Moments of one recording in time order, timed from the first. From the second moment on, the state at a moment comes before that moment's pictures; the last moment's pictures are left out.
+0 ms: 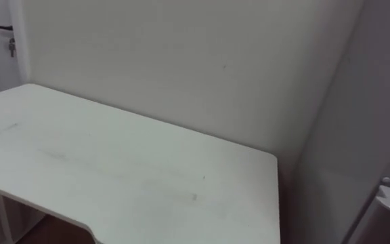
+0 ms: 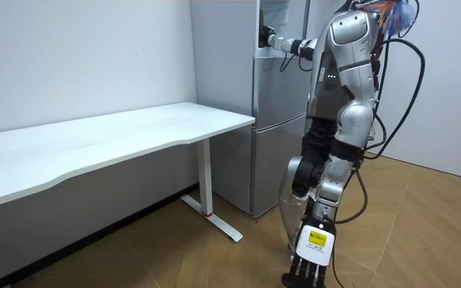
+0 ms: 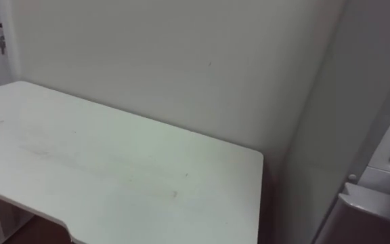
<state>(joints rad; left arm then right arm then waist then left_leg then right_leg) 0.39 0.27 0.19 1.04 0.12 0.09 0.19 -0.64 -0.78 -0.08 0.76 0.47 -0.03 -0.42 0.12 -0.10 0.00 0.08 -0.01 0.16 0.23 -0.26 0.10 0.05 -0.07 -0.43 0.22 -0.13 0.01</state>
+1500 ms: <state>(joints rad) 0.36 0.26 0.19 1.04 0.13 0.09 0.23 -0.66 -0.78 -0.09 0.79 0.58 -0.06 -0.35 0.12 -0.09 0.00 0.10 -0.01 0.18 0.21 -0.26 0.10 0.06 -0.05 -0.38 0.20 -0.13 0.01</state>
